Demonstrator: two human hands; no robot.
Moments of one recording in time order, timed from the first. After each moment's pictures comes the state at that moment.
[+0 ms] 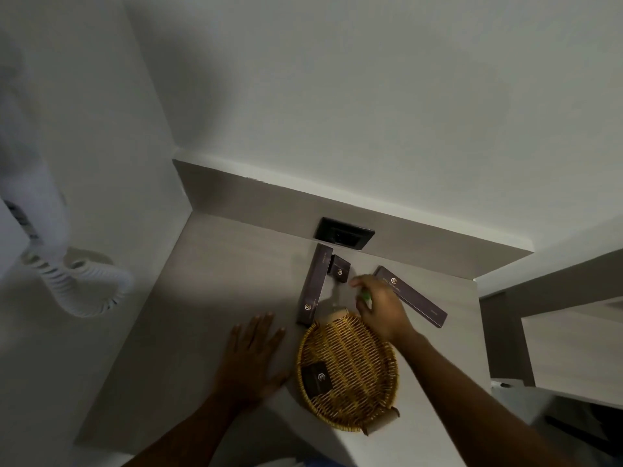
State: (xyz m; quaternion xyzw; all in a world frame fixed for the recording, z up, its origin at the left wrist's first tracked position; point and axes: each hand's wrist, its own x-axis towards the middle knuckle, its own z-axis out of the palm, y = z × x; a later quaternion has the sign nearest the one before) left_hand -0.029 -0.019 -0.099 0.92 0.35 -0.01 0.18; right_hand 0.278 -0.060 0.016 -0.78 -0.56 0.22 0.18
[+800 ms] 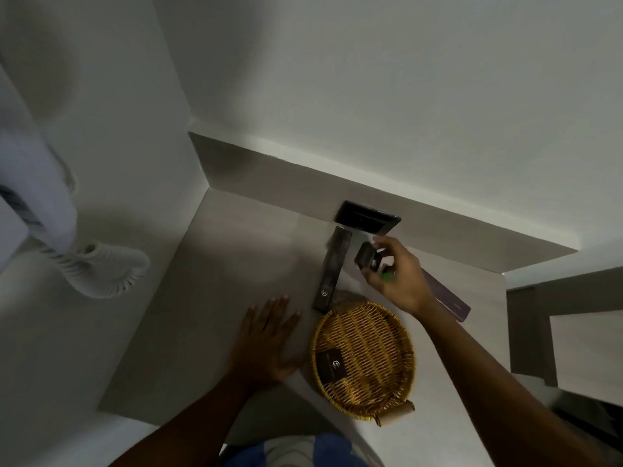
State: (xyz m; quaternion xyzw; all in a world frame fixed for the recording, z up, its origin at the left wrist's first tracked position) left_hand -0.028 -0.021 -0.097 0.91 0.36 0.00 0.19; right_hand 0.286 -0.019 0.035 -0.76 -0.53 0.28 0.26
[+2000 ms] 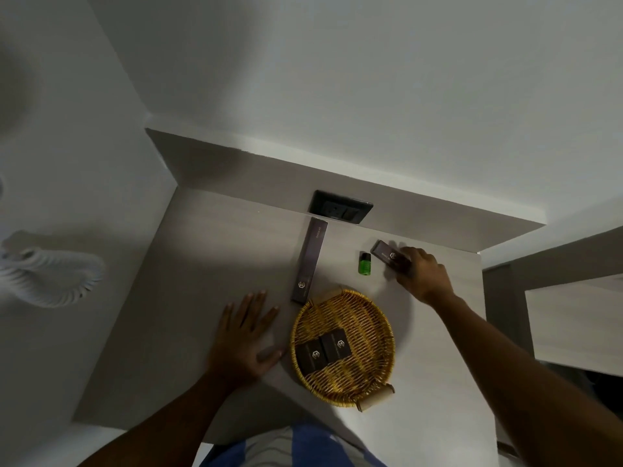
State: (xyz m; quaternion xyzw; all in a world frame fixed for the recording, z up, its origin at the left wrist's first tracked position) left_hand -0.027 -0.023 -0.093 0.92 0.36 0.04 0.17; right_hand 0.386 -0.073 -0.010 -0.85 -0.48 0.21 -0.02
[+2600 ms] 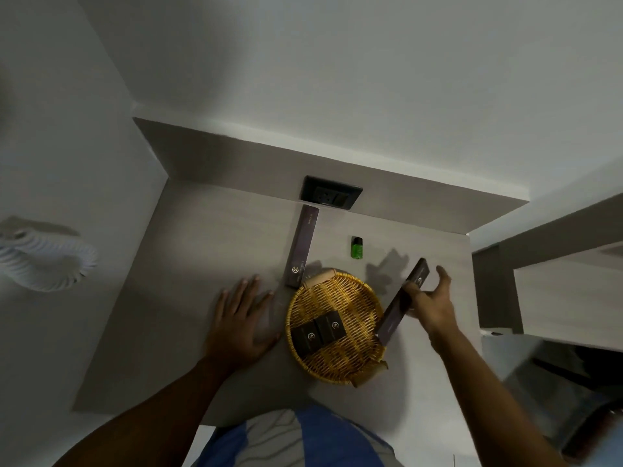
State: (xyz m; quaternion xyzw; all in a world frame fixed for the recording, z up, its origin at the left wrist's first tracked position) left_hand -0.025 -0.021 -0.091 0.92 0.36 0.00 0.17; right_hand 0.316 -0.157 0.028 -0.86 -0.09 0.34 0.37
